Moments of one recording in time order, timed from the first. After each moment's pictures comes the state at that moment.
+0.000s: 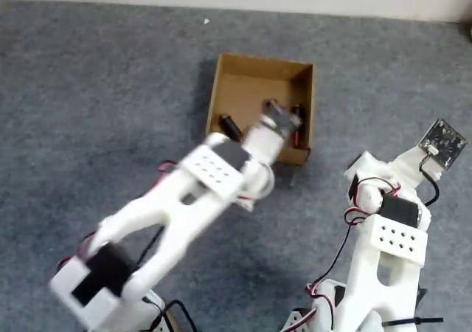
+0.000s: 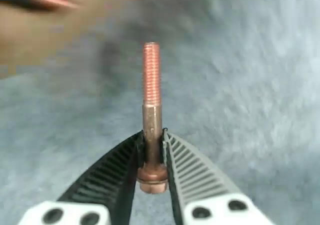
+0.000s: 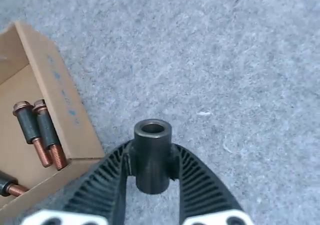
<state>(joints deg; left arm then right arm) 33.1 -2.4 21.1 67.6 10.7 13.3 -46.7 55.0 48.0 -21.1</state>
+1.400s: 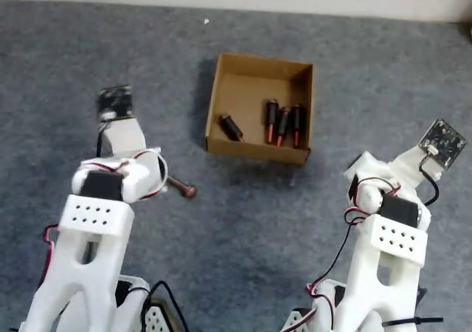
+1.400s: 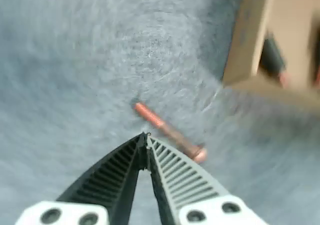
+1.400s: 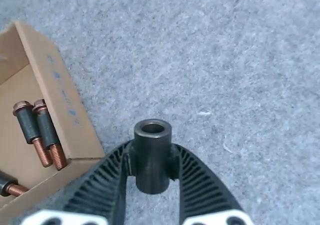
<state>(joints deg) -0.1 -42.0 50.3 58.9 17.0 13.3 -46.7 55.0 48.0 -21.1</state>
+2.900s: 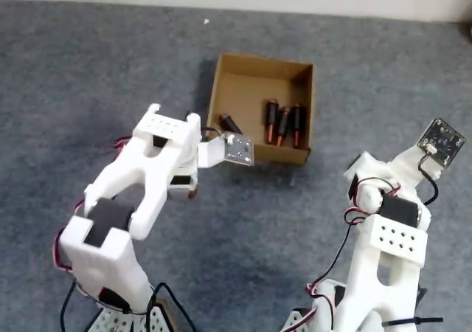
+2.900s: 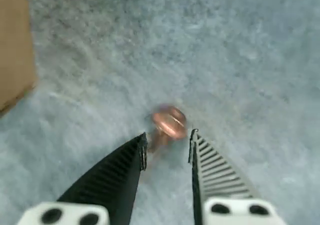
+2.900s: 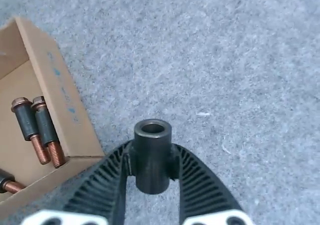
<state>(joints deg) 9.6 15.2 15.5 74.5 -67.7 13.3 -46.7 55.0 48.0 -19.6</state>
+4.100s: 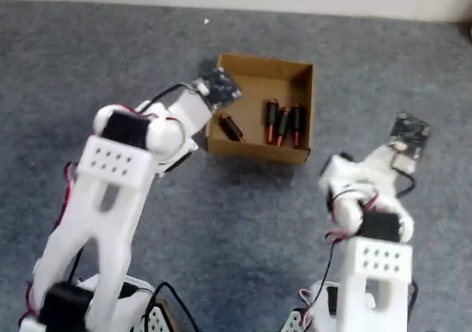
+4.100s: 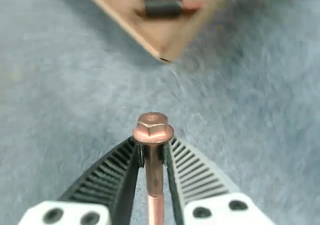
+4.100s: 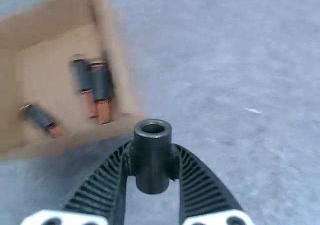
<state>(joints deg) 9.8 -22.2 15.0 81.2 -29.8 -0.4 -60.9 57.6 54.5 -15.4</state>
